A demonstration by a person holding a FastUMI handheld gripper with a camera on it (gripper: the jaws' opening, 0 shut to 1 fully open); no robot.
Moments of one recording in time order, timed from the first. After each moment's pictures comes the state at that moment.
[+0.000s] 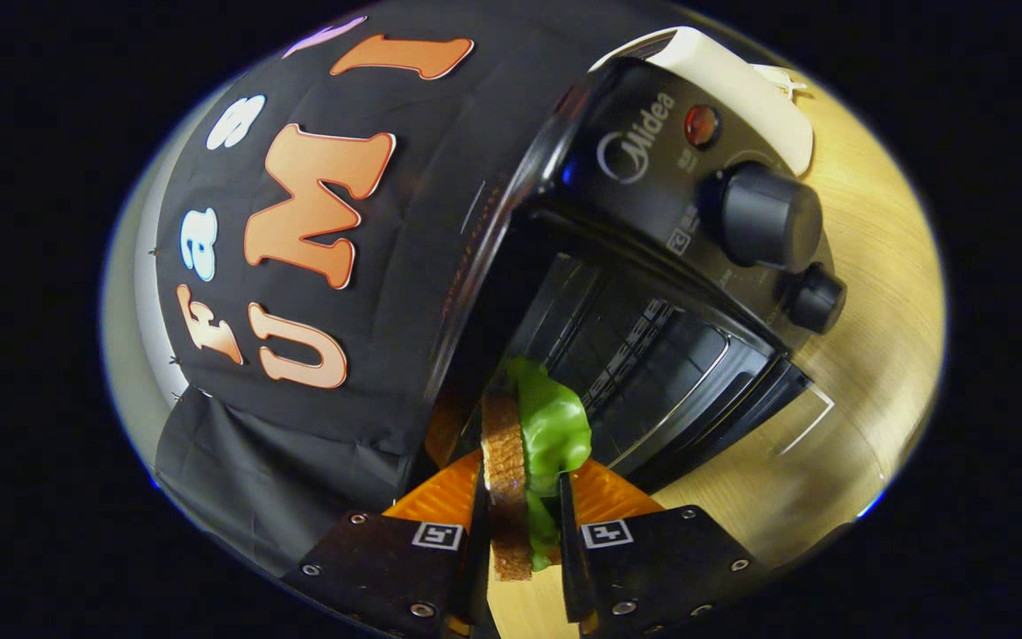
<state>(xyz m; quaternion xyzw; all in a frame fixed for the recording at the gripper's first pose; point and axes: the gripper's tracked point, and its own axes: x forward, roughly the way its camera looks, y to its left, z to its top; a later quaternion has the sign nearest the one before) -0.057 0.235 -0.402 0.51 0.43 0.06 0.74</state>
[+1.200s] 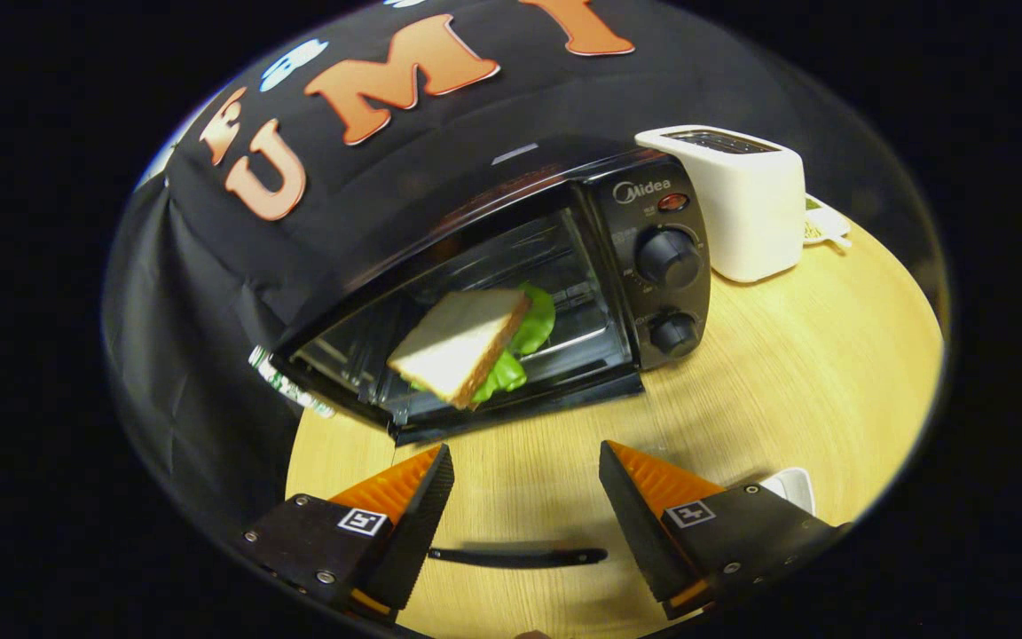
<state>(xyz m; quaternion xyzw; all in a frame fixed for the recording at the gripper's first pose) -0.164 0.171 -0.401 0.15 0.51 0.11 0.84</state>
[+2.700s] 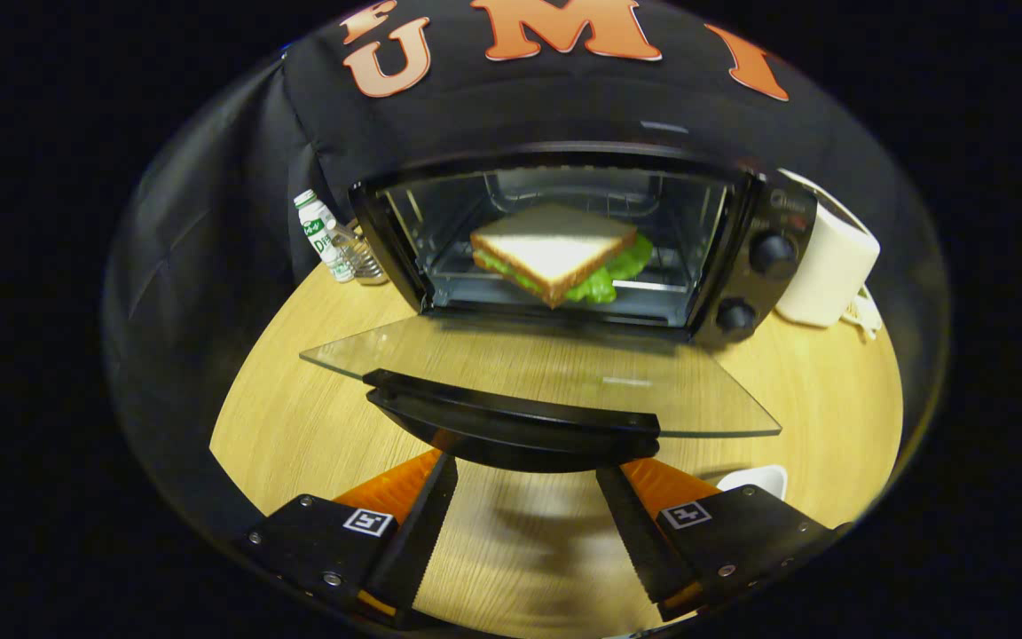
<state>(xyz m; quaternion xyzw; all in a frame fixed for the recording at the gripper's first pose) -0.204 0.193 -0.388 -0.04 0.53 0.21 0.82</state>
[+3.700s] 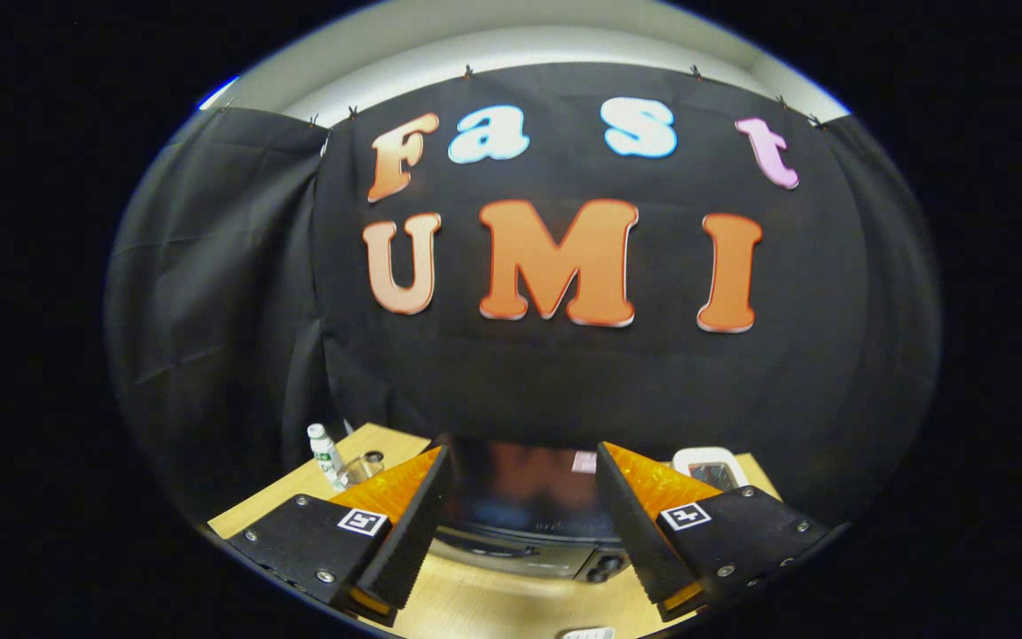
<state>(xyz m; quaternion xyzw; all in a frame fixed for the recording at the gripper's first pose) -0.020 0.171 -0.098 -0.03 0.18 0.18 0.97</state>
